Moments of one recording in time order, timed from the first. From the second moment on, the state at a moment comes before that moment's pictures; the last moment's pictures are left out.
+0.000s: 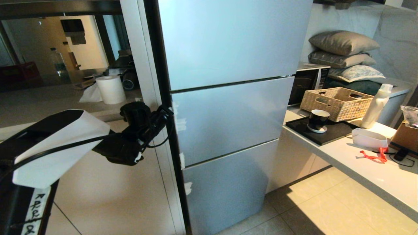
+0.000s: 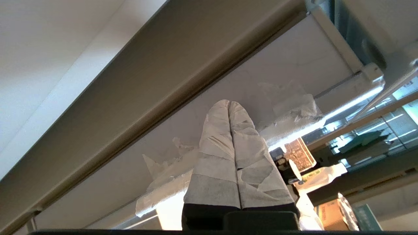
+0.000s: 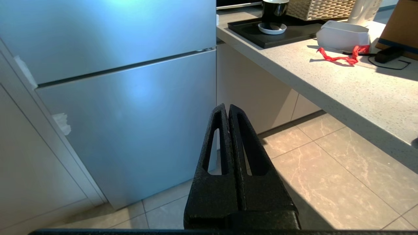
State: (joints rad) left arm -0.23 2.33 -1.35 -1.07 -0.02 -0.82; right arm 0.00 0.00 0.00 0.00 -0.03 0.04
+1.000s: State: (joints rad) left arm -0.28 2.31 -1.30 -1.06 -0.04 -0.80; right arm 0.00 0.00 0.00 0.00 -0.03 0.04
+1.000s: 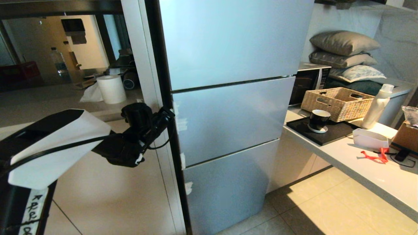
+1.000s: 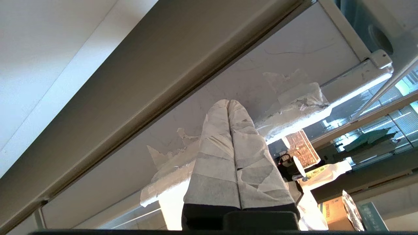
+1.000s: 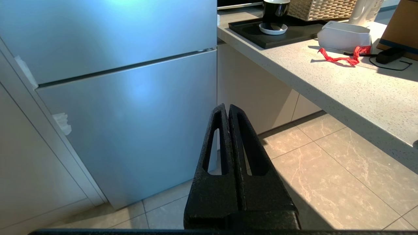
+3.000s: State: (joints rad) left arm -0.53 2.05 -0.69 -1.36 -0.03 -0.80; right arm 0.00 0.00 0.00 0.00 -0.03 0.04
